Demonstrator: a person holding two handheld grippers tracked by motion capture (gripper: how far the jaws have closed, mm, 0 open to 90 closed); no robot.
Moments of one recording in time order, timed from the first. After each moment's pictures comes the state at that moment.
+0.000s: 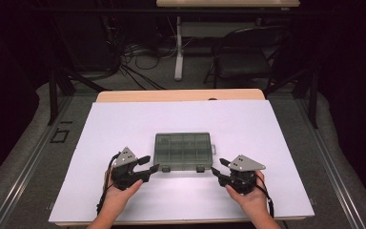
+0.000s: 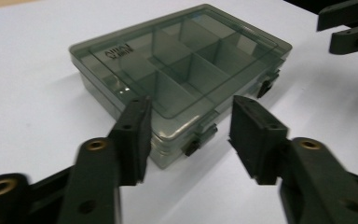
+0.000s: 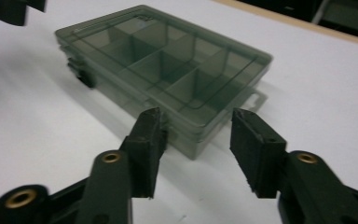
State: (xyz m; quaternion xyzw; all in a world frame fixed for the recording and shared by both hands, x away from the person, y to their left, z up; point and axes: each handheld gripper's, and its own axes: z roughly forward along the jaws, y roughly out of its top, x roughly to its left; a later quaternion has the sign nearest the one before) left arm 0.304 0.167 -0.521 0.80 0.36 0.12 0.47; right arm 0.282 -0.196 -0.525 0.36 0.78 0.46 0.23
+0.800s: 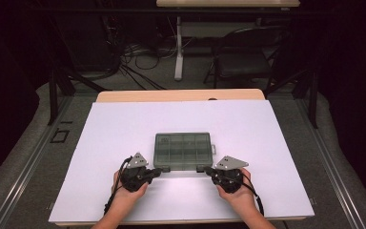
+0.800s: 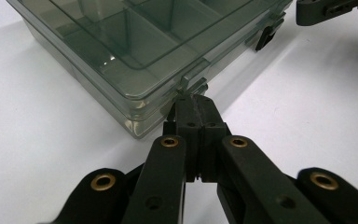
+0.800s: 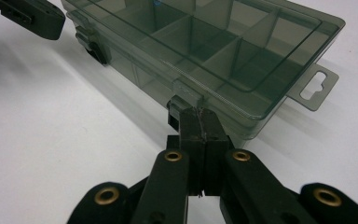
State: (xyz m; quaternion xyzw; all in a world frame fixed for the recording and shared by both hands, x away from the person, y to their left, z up) left arm 0.310 0.149 -0.546 0.83 0.35 0.08 0.42; right arm 0.297 -0.169 -0.551 0.36 0.81 0.43 0.18
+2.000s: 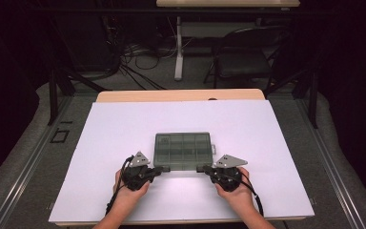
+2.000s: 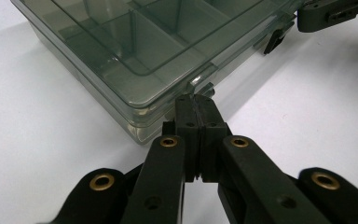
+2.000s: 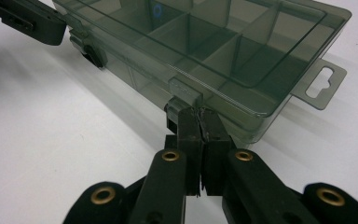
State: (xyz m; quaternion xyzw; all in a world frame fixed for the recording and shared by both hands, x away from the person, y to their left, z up) left arm 0.313 0.144 -0.545 0.83 0.36 0.09 0.41; right arm 0.302 -0.168 -0.554 0.37 0.80 0.44 0.17
